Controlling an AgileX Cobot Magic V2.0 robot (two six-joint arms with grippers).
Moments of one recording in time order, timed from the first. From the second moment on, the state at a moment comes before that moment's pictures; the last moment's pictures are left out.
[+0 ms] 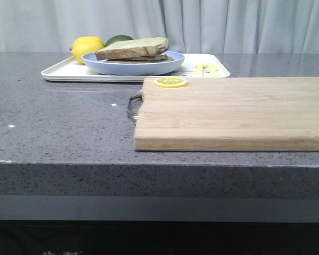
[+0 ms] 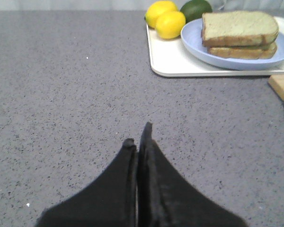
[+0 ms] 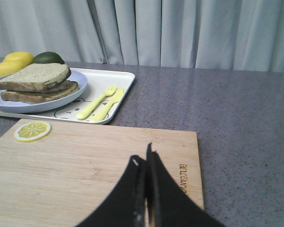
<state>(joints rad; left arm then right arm) -0.13 0.40 -0.46 0.01 0.42 0.00 0.04 0.40 -0.36 0.49 0.14 -0.43</state>
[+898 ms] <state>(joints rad) -0.12 0.23 -0.41 -0.02 0.35 -0.01 0.04 0.40 -0.36 0.49 0.14 -0.43</state>
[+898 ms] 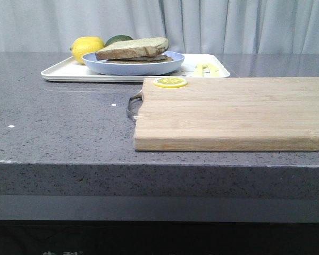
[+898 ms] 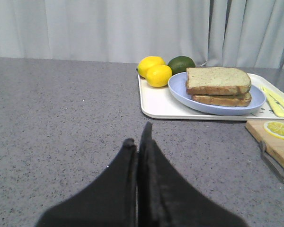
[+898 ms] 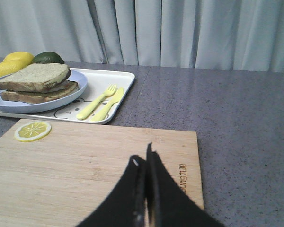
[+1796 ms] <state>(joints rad) 0.02 0.00 0.00 -0.03 0.23 -0.01 0.04 0.40 -0.36 0.49 0.14 -0.43</state>
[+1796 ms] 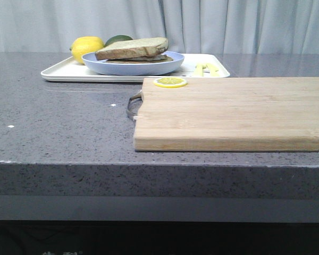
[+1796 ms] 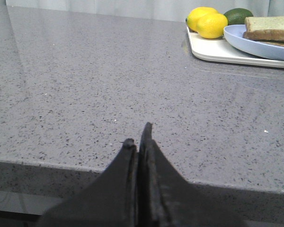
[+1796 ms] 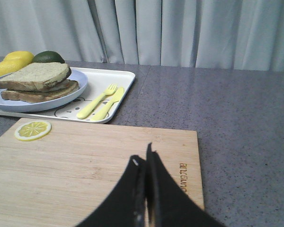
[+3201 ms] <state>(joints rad) 0.02 0.00 0.00 -0.03 0.24 -0.01 0.05 0.24 -0.17 0.10 0.07 -0.07</state>
